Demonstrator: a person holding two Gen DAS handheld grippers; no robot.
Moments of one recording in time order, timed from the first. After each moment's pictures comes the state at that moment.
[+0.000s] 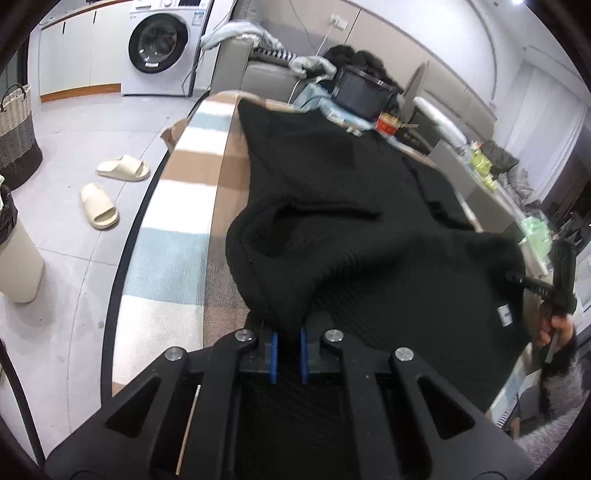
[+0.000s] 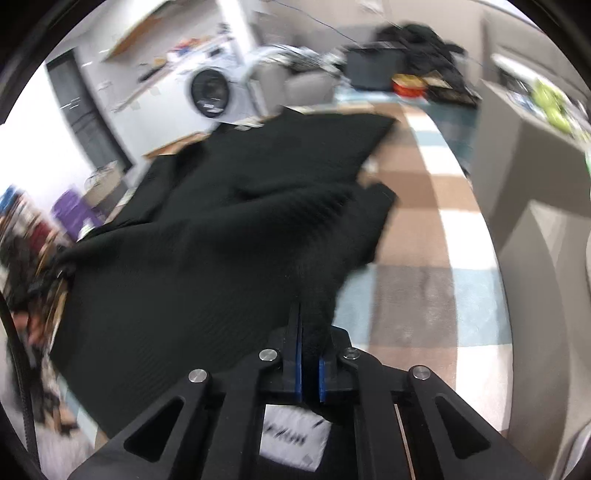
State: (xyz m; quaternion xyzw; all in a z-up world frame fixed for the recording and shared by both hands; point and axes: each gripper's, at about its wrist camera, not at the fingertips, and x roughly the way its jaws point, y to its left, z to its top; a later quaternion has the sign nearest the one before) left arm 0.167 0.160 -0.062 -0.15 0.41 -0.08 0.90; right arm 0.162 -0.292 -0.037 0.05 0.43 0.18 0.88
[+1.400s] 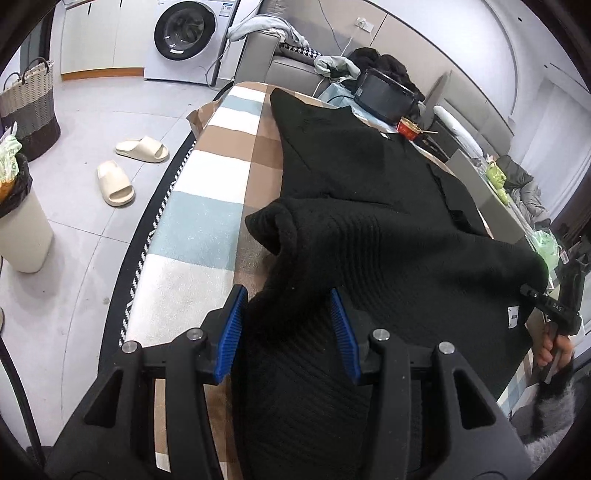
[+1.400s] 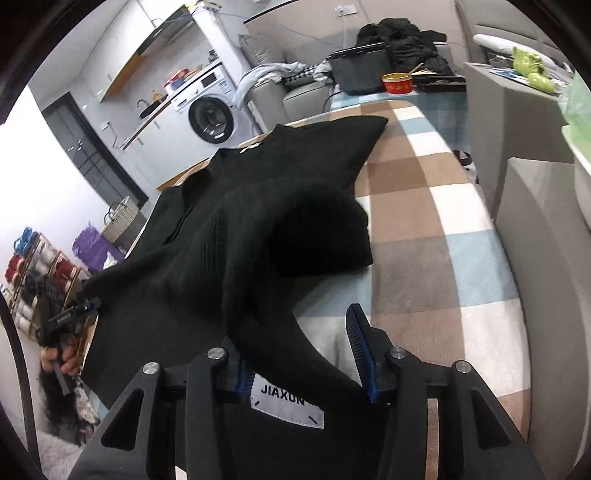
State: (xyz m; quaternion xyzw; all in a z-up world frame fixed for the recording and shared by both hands) left arm 0.147 0.173 -0.084 -0.17 0.42 -0.04 0.89; right arm 0.142 -0.319 -0.055 0.14 0.42 0.18 0.88
